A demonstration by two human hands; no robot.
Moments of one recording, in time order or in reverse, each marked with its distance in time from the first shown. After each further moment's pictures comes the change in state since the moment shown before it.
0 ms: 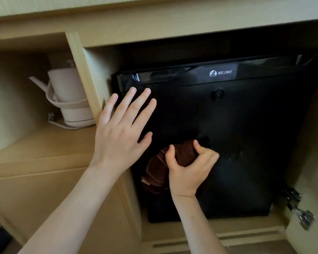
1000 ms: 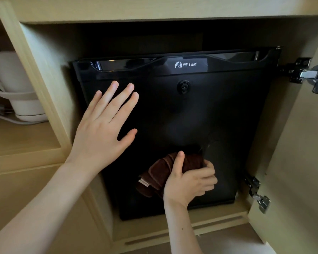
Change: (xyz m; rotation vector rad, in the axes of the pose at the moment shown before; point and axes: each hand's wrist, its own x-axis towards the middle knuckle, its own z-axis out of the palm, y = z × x) left_hand 0.005 0.027 0.025 -0.297 -0.026 -0.019; right_hand 0.000 0.034 -0.046 -0.377 0.041 0.502
